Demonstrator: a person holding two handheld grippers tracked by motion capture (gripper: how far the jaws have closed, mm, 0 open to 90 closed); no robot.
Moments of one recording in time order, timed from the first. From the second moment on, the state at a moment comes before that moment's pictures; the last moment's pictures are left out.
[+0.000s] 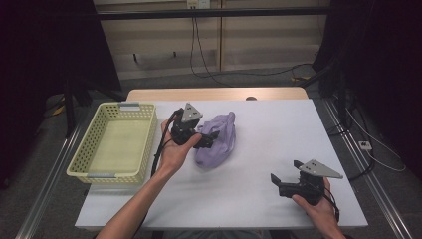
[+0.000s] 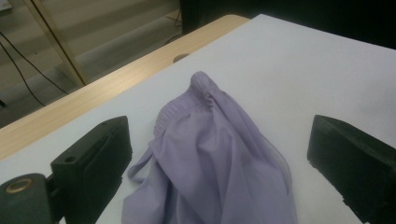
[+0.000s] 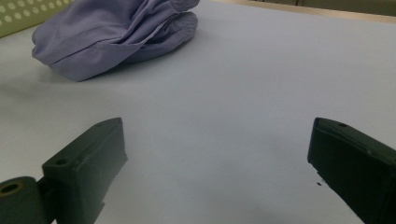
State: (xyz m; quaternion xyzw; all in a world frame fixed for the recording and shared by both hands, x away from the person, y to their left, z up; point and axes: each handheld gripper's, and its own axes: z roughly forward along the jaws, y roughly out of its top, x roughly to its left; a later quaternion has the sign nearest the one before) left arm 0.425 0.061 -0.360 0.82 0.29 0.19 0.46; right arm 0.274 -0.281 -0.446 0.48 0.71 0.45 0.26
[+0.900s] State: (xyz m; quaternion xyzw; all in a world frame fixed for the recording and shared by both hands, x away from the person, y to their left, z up) left arm 0.403 0.098 -0.374 0.82 0.31 0.21 0.44; right arm 0.272 -0.280 -0.445 0.48 0.71 0.45 0.25
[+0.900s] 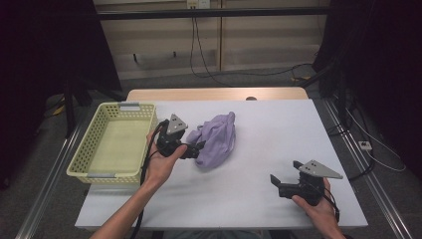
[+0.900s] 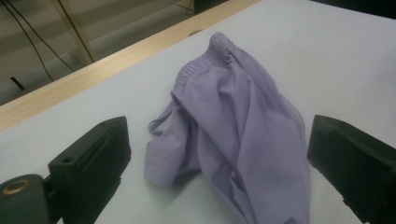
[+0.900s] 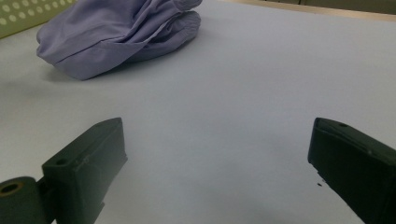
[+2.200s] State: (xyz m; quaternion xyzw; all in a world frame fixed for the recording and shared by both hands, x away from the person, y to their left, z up) left arm 0.360 0.153 -0.380 0.79 0.33 0.23 0.45; right arm 0.272 -0.282 -0.446 0.49 0.71 0.44 0.26
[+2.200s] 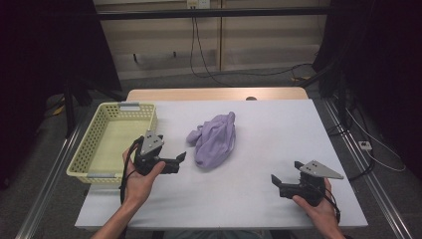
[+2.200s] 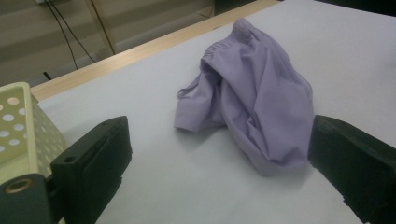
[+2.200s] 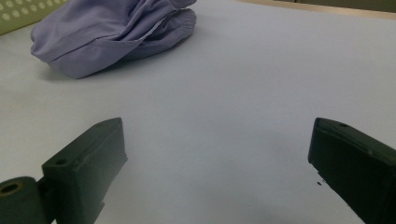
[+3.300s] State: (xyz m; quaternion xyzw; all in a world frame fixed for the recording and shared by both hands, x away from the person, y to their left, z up) left arm 0.324 0.197 -0.394 0.79 0.35 0.25 0.44; right arm 0.272 -0.281 -0.446 0.49 0.71 0.44 0.26
